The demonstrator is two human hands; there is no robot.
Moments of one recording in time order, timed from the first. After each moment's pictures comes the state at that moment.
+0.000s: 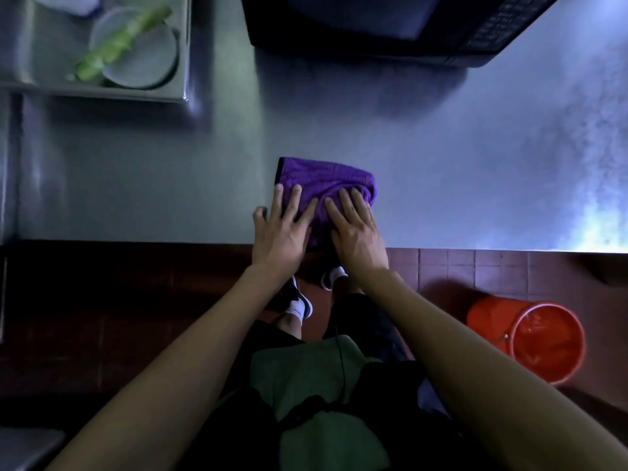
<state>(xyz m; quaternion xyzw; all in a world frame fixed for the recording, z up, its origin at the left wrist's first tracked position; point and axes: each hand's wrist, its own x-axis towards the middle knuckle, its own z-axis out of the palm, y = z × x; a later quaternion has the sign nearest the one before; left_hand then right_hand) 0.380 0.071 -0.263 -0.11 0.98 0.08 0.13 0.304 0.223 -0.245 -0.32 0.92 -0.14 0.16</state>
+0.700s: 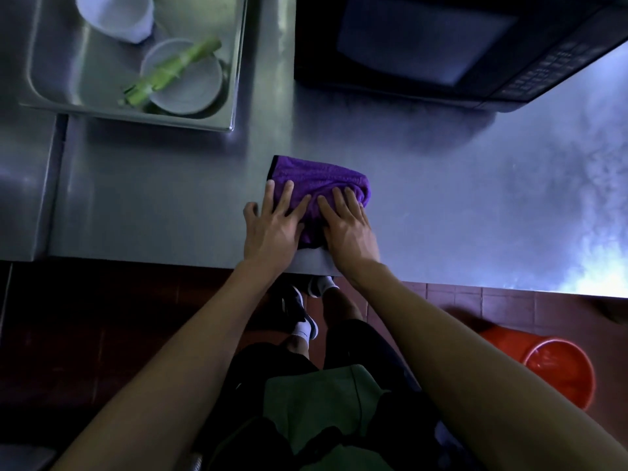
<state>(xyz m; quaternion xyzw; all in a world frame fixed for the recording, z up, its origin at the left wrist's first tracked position) 0.360 -0.015 -0.262 -0.15 0.98 0.07 0.13 0.278 0.130 -0.253 -0.33 0.92 -0.12 0.17</state>
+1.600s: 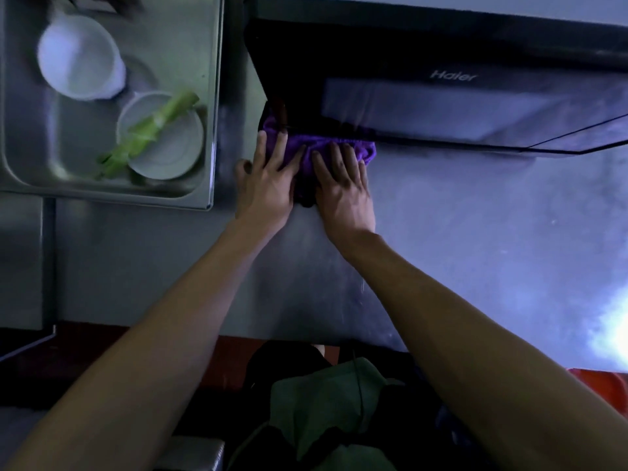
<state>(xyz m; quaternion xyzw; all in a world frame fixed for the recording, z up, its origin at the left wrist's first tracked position) 0.187 -0.102 -0.259 -0.19 0.97 0.07 0.13 0.121 0.040 -0.260 -0.33 0.92 -0.14 0.18</state>
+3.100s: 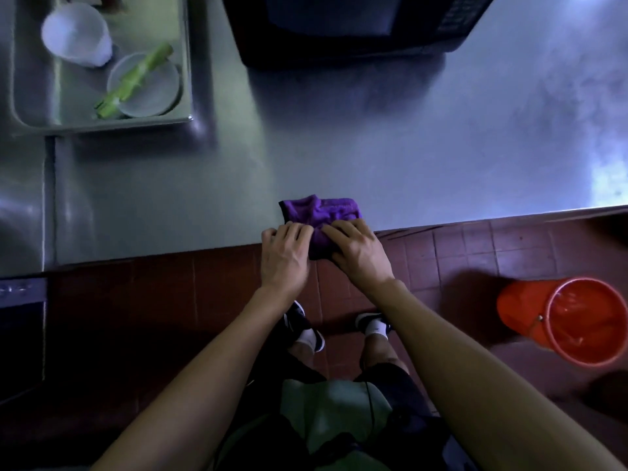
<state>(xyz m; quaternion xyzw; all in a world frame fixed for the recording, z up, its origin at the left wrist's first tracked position) 0.429 0.082 -0.251 -0.07 0.99 0.12 -0.03 0.357 0.239 -0.235 -0.34 0.91 -0.20 0.12</state>
